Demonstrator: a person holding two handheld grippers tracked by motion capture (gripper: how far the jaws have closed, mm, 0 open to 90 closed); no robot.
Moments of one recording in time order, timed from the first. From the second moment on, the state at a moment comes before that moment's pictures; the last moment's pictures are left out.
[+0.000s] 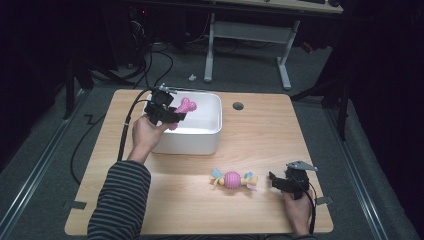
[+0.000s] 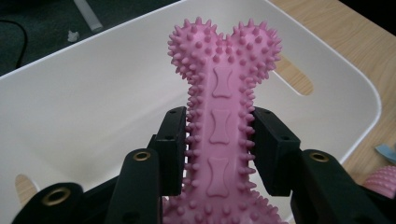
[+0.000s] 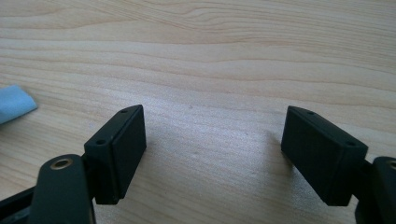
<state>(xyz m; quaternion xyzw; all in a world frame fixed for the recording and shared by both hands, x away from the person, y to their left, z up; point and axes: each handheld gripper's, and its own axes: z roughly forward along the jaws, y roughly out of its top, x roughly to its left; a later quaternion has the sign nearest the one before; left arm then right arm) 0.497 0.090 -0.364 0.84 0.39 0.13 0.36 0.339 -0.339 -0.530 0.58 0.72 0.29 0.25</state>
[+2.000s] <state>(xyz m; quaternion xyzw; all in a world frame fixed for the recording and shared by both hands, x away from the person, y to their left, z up) 0.490 0.093 -0.378 0.84 0.39 0.13 0.35 0.339 -0.339 -0.531 0.58 0.72 0.30 0.25</state>
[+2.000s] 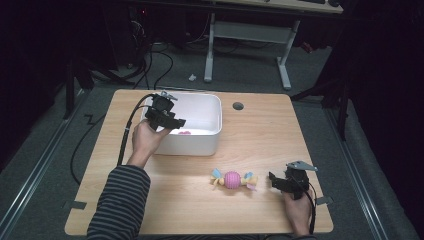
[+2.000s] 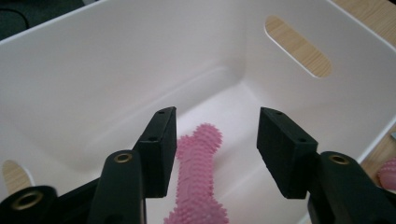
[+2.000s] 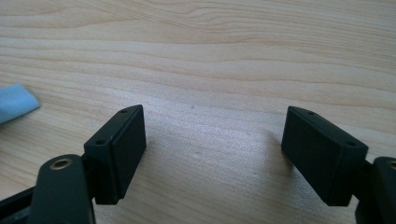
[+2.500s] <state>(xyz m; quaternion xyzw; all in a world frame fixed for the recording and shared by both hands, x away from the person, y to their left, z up) 0.456 0.122 -0.359 0.82 0.39 0.16 0.40 0.339 -0.339 -0.531 0.58 0.72 0.30 0.25</state>
